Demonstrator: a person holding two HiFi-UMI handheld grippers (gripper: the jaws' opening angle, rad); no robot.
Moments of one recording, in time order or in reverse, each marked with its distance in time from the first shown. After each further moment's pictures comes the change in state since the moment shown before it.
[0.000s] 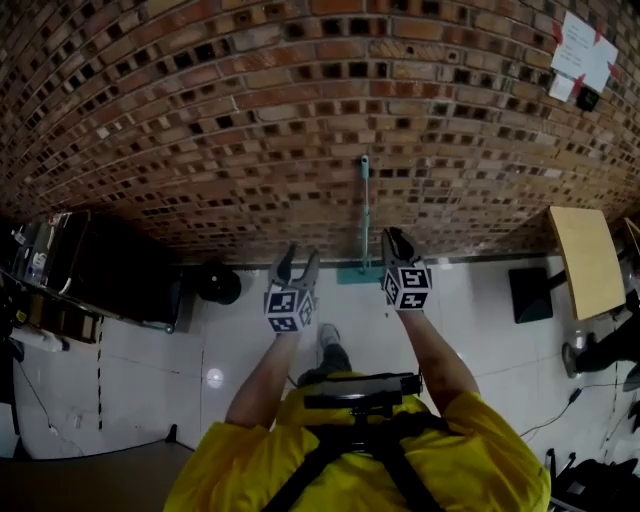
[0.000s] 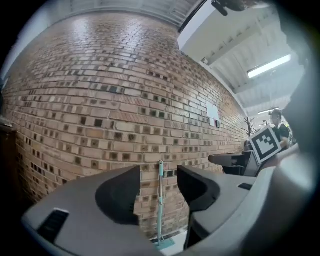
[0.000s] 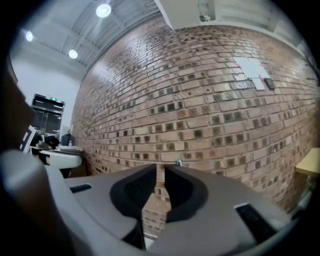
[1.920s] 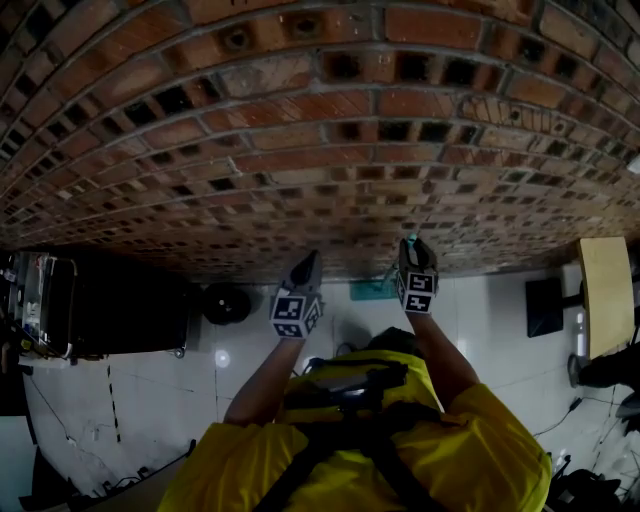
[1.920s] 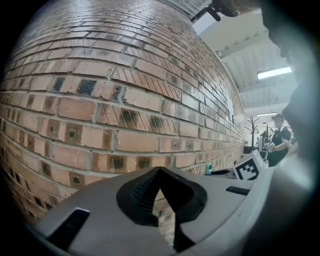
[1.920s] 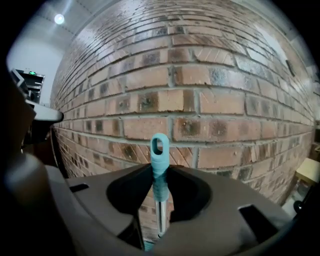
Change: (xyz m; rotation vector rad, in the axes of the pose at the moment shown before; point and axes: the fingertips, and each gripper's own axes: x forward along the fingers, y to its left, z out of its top) left arm 0.232 0.152 0.000 -0.035 0.086 -0.097; right arm 0.274 -0.086 -0.069 -0.071 0.194 -0.213
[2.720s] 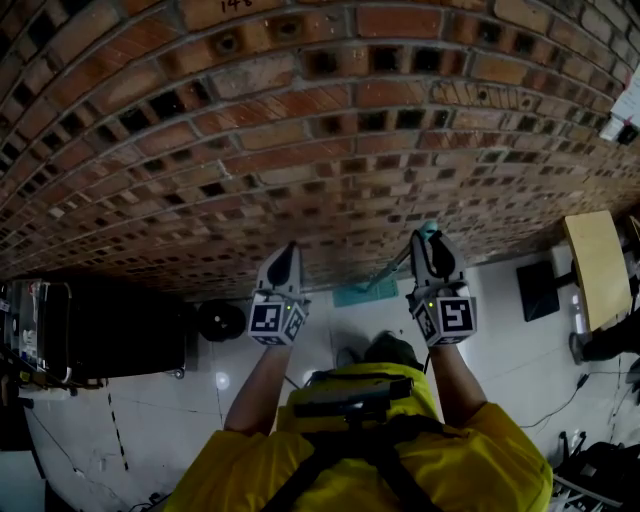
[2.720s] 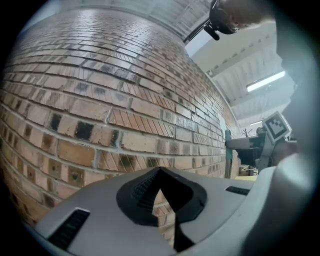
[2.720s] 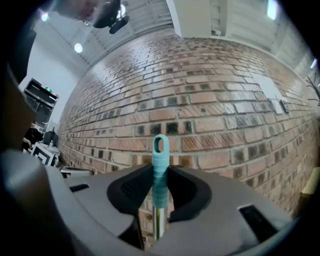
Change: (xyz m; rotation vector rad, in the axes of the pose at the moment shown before) left arm -0.043 -0.005 0.089 0.030 -0.209 -0.055; right arm -0.173 0.034 0.204 -0.012 -0.376 0.073
